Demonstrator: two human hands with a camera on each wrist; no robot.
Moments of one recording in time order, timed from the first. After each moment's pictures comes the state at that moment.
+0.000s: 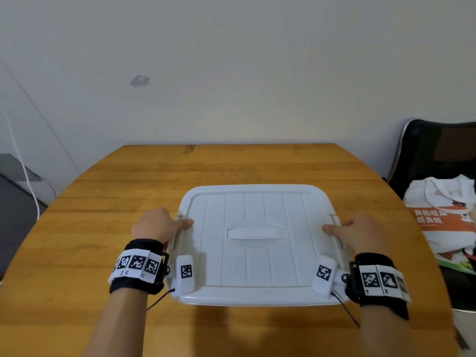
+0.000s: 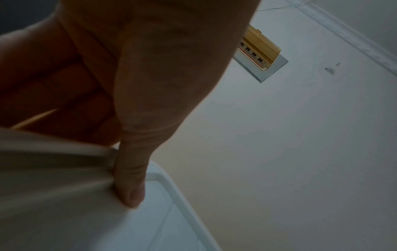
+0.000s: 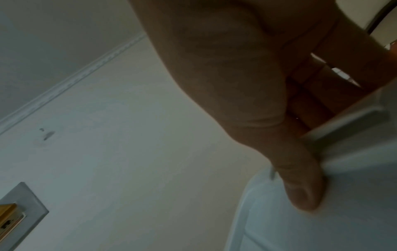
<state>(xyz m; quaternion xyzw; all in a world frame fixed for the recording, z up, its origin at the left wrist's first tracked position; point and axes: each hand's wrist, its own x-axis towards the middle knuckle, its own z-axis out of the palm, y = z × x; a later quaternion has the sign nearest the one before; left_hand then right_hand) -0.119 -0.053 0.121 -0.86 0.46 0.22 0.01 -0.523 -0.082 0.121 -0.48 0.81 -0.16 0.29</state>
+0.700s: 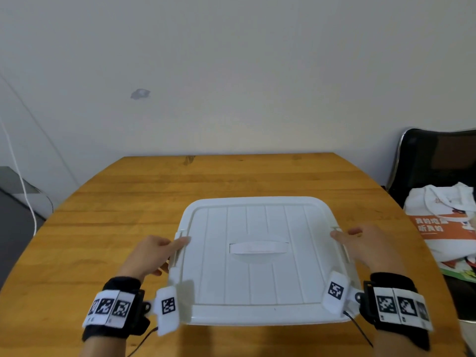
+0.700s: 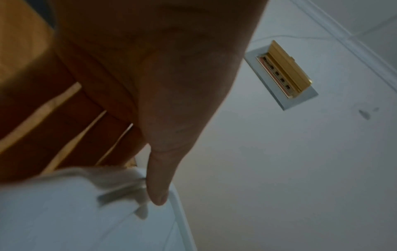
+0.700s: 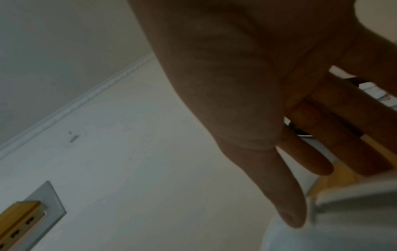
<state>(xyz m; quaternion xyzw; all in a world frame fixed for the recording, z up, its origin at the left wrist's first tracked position) -0.106 -0.022 0.121 -0.80 0.43 0.39 -0.17 -0.529 -0.085 0.129 -0.46 0.81 -0.16 0.33</state>
